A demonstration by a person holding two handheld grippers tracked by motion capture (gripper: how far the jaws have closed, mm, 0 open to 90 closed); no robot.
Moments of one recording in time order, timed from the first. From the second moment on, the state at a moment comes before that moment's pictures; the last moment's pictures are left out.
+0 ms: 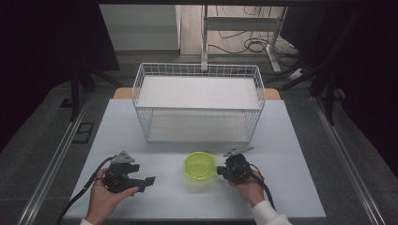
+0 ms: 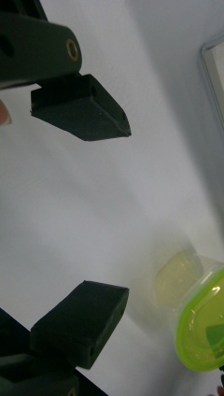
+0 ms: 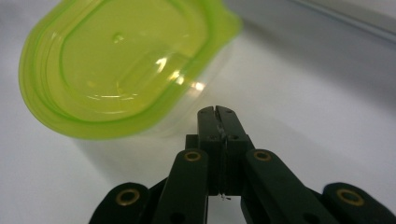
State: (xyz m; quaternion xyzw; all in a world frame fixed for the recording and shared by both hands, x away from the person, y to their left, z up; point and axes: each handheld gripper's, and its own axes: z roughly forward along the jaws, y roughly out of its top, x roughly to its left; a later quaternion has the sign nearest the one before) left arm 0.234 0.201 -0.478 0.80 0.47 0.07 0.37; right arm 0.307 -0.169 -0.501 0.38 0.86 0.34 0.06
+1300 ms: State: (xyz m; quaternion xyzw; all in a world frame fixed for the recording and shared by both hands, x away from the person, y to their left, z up) left arm 0.238 0.193 -0.471 0.74 0.50 -0.01 0.46; right arm 0.296 -0.229 -0.462 0.42 0.79 0.45 0.04
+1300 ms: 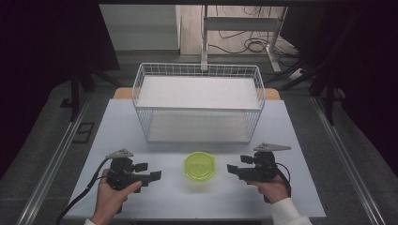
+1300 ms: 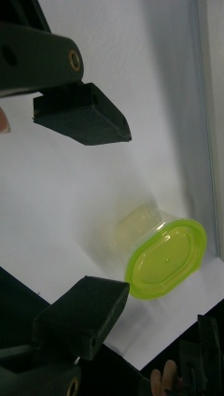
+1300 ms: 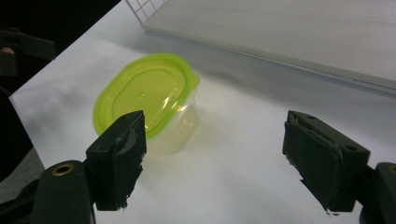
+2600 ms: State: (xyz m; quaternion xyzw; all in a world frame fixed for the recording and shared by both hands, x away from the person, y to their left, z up) left arm 0.295 0.139 -0.508 0.68 0.53 -0.18 0.46; right arm 0.332 -0.186 -0.490 0.46 0.77 0.43 -0.10
